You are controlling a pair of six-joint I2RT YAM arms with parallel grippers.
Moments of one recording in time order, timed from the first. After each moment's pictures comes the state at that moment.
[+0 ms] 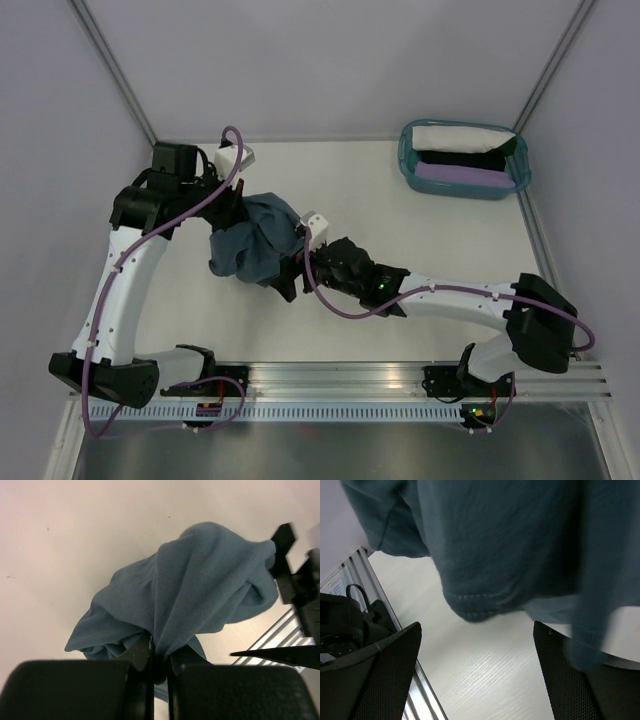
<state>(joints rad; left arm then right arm) -0.23 1.24 1.55 -1.09 0.40 0.31 1.09 1.45 0.92 0.26 0.06 0.37</state>
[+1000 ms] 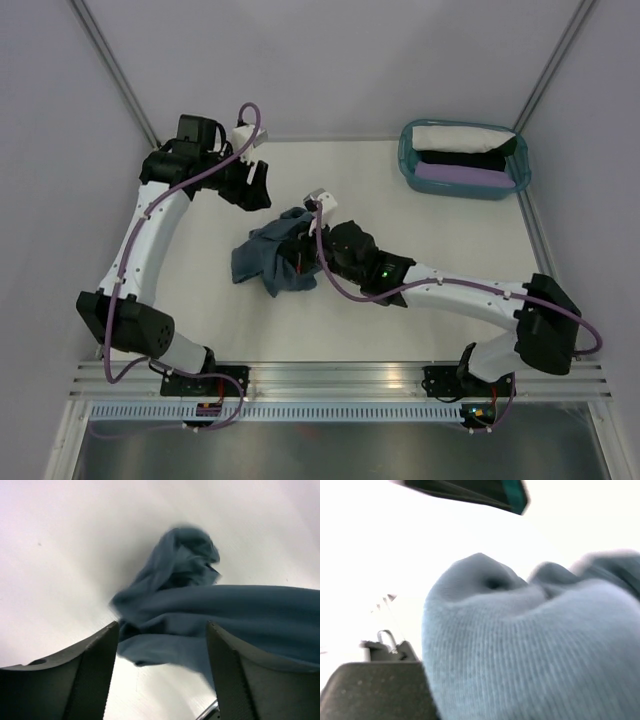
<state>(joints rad) -0.21 1.49 1.66 -1.04 0.48 0.30 1.07 1.48 1.02 0.29 0.11 0.49</state>
